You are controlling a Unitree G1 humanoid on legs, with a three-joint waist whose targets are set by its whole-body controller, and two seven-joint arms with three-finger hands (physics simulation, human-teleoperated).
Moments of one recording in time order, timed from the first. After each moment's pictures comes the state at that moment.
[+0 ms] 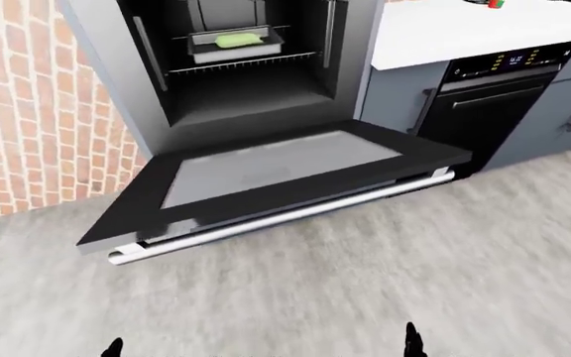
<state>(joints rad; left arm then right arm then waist) -0.05 0.24 0.37 1.40 -0.20 -0.51 -0.28 -0.06 -0.25 -0.33 1.40 0.02 -0.55 0.08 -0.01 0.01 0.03</state>
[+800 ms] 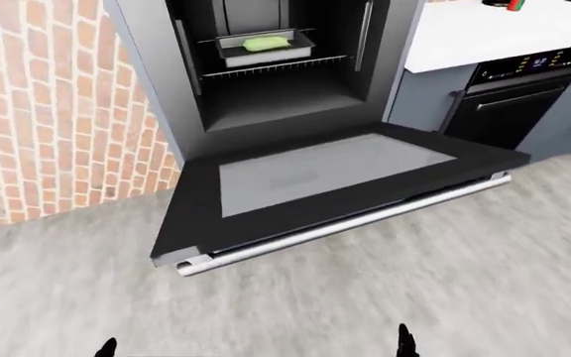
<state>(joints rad) -0.05 0.25 0.38 1.40 -0.21 -0.51 -0.27 -0.06 -0.23 -0.32 1.41 0.01 -0.54 0.09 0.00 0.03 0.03</state>
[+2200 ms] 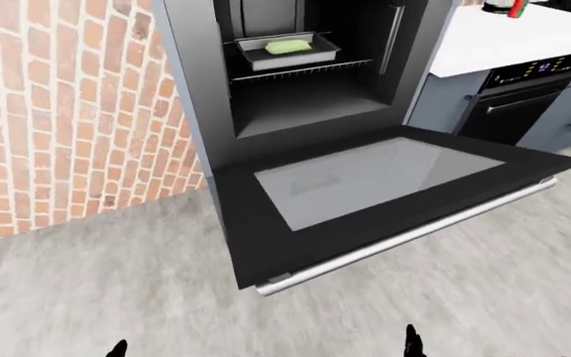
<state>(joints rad) -0.05 0.23 0.36 1.41 -0.20 -0.50 -0.28 -0.06 -0.25 -0.33 1.40 0.02 -0.55 0.08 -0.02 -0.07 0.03</state>
